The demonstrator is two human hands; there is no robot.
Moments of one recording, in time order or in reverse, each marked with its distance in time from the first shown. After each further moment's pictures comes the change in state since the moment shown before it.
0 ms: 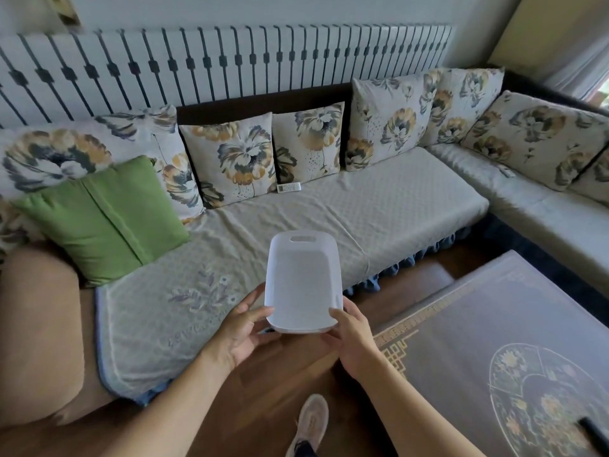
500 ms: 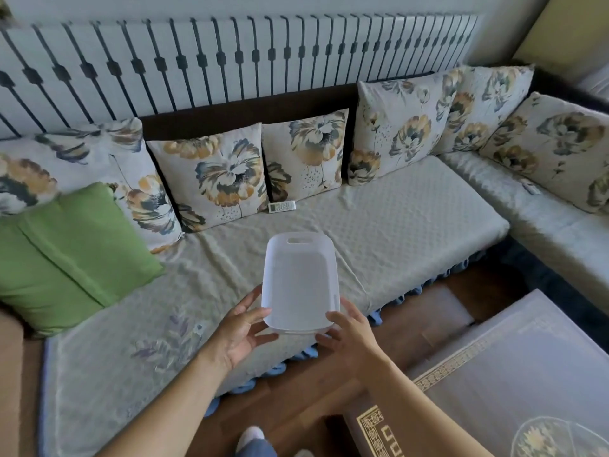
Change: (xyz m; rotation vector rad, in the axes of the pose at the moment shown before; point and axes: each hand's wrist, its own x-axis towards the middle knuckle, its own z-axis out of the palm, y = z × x) left_hand 0.203 0.103 0.054 -0.006 0.051 -0.060; right_hand 0.212 -0.125 0.008 0.013 -0.041 0.134
